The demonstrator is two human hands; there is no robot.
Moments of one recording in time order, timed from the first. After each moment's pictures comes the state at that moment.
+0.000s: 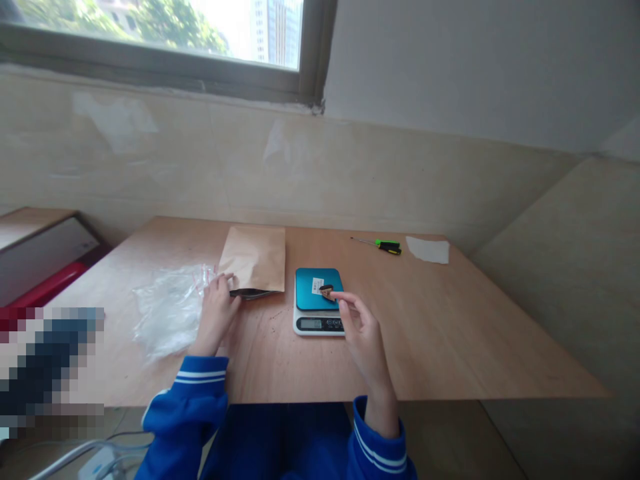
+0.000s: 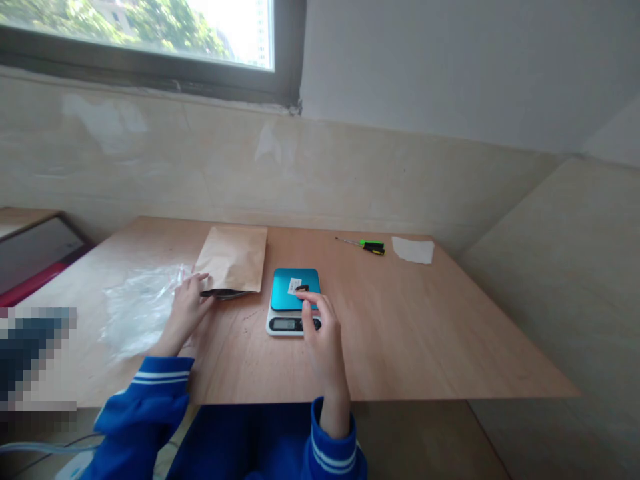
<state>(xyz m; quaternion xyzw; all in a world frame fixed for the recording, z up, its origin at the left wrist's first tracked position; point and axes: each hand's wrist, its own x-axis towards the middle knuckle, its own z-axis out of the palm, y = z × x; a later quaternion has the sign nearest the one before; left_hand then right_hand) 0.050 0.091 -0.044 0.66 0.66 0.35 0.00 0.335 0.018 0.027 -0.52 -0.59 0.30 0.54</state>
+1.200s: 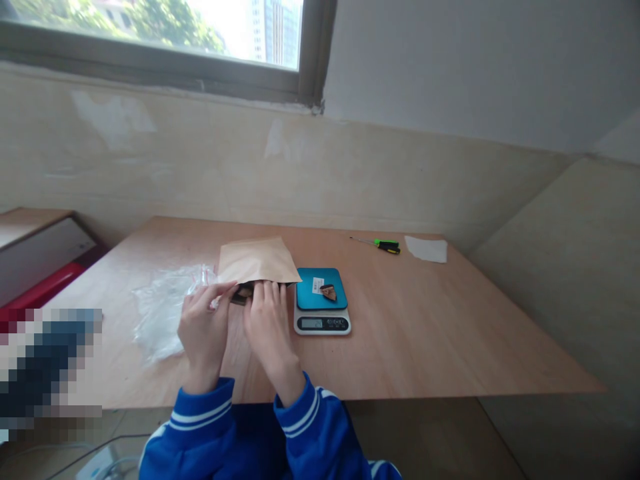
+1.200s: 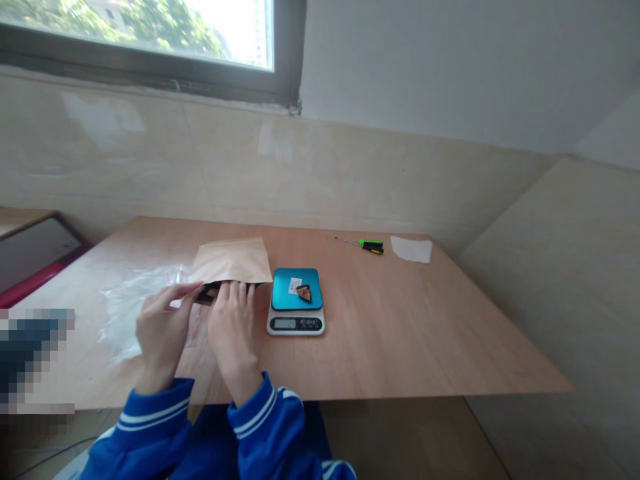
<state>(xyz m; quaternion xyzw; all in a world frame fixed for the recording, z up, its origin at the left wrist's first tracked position) 0.084 0.033 0.021 0.56 0.69 0.46 -0.03 0.189 0.047 0.022 -0.52 -0.76 0.13 0.37</state>
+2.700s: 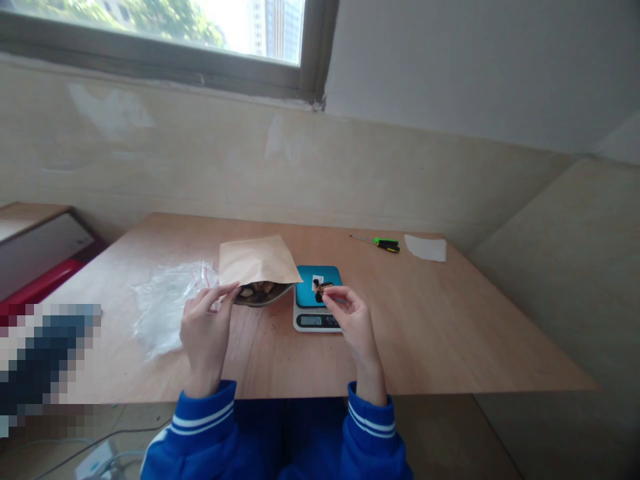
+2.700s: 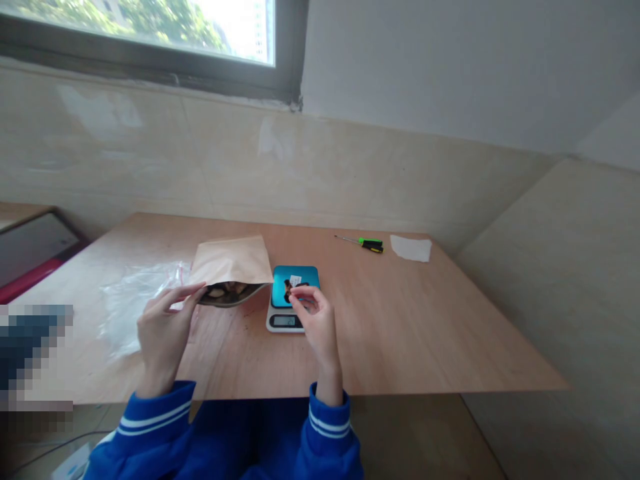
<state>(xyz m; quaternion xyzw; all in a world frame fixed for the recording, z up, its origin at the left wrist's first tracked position) 0.088 0.028 0.015 0.53 0.68 0.50 0.00 0.325 0.044 0.012 -0.47 -0.52 0.40 0.59</state>
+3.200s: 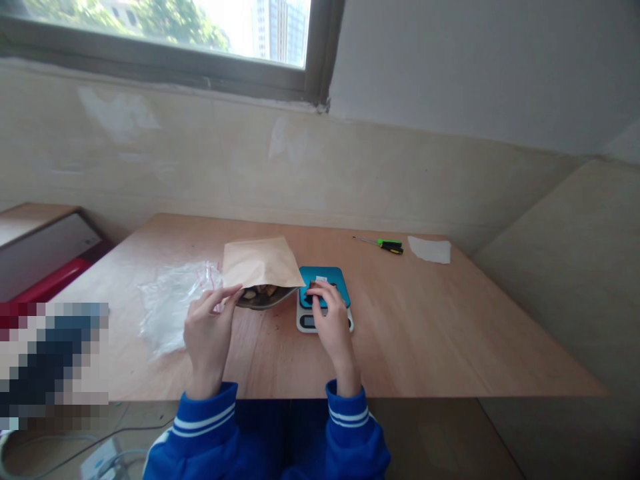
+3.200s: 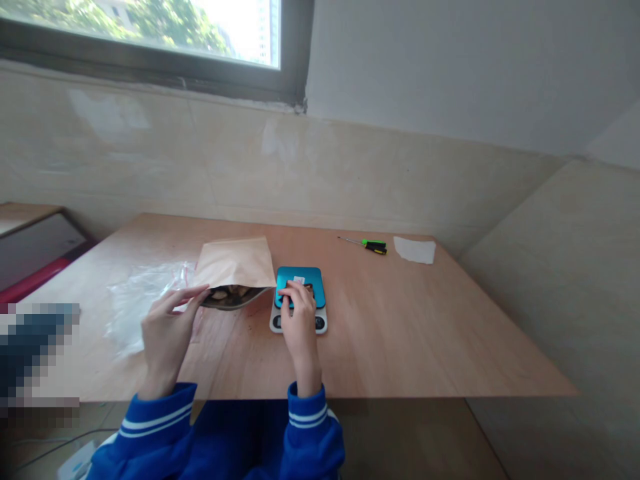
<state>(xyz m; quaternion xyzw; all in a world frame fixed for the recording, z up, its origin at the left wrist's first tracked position) 0.083 0.026 0.012 0.54 0.67 0.51 0.04 0.294 0.054 -0.005 -0.51 -0.67 0.16 0.51</state>
